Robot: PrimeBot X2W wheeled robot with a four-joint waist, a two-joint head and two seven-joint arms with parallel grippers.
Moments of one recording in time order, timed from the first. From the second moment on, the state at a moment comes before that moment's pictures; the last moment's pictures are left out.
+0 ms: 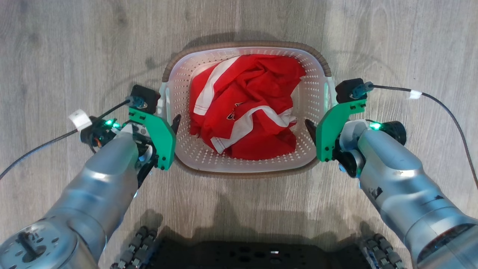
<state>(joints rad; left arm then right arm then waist) -0.94 0.10 -1.28 1.26 -1.02 -0.13 -0.16 -0.86 -0.07 0.65 1.10 0.68 0.13 0.15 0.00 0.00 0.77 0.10</state>
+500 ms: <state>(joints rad) -0.94 0.09 -1.28 1.28 -1.02 -0.13 -0.18 -0.85 -0.07 0.70 1.11 0.74 0.13 0.17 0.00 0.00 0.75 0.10</state>
